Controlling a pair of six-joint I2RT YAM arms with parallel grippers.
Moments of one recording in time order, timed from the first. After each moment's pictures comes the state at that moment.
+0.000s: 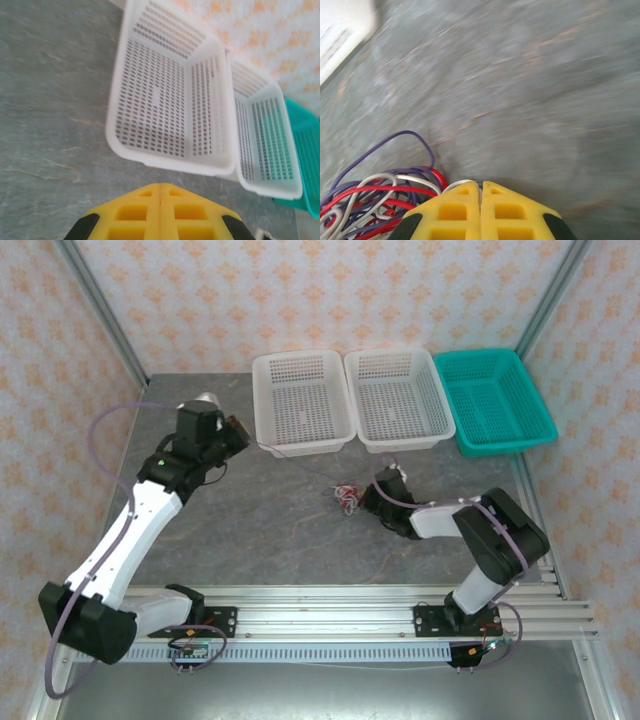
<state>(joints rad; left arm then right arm) -0.25 1.15 1.14 -0.57 -0.04 -0.78 0.53 1.59 0.53 0.28 0.09 0.90</state>
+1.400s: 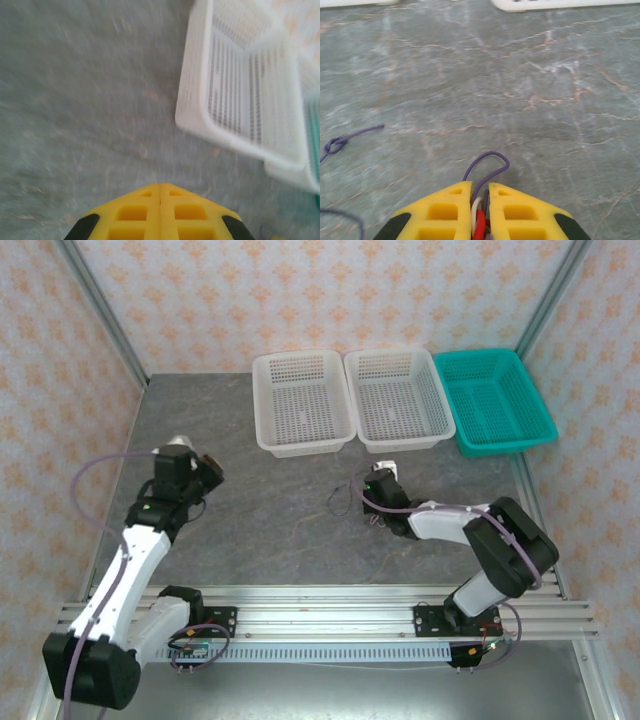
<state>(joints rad) -0.12 0.95 0.71 -0.43 0.06 -0.74 0.63 1.52 0.61 0.10 0.28 0.41</state>
